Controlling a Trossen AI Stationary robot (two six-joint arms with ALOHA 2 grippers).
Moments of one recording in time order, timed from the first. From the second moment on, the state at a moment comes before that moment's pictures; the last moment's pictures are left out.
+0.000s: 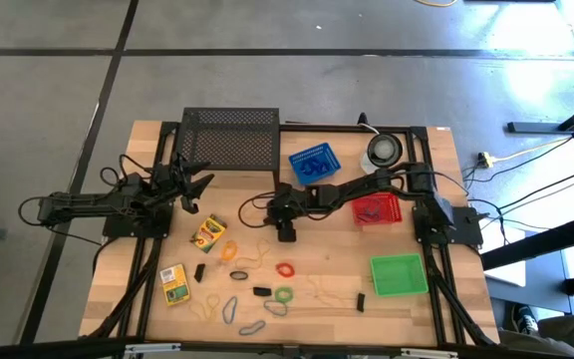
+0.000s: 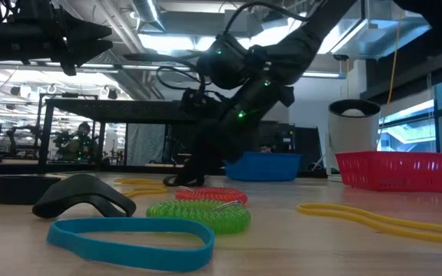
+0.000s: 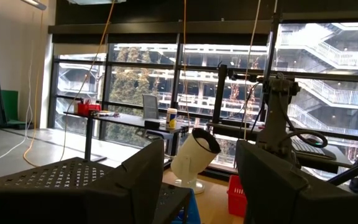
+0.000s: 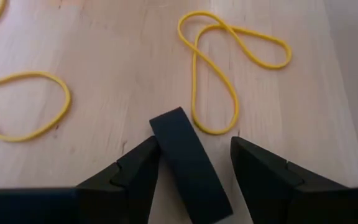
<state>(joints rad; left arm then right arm) 0.09 0.08 0.01 0.38 -0.32 -0.04 -0.01 2.16 1.29 0.04 -0.02 -0.14</state>
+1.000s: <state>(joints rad) 0.09 0.08 0.01 0.38 -0.32 -0.04 0.03 1.90 1.30 -0.19 0.01 -0.04</state>
